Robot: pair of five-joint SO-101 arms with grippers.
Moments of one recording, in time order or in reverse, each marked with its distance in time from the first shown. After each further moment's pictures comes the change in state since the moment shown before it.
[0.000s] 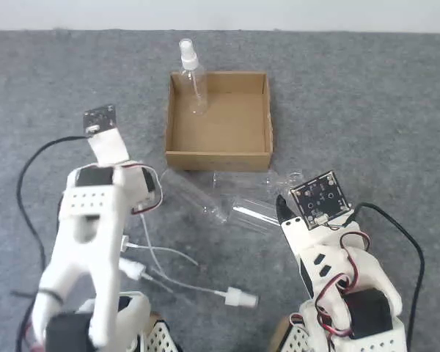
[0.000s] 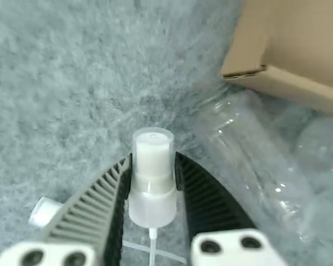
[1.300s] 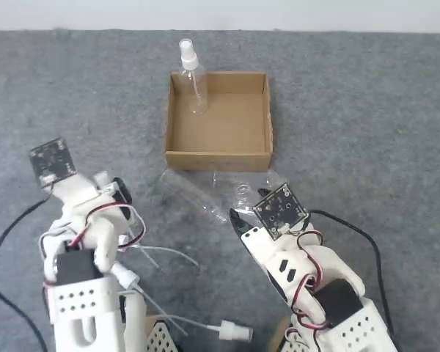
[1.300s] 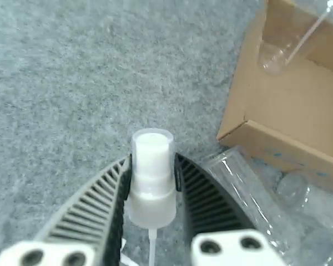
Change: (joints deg) left arm -7.6 -47.7 22.5 -2.7 0.0; right arm -17.8 0.2 15.5 -16.7 -7.0
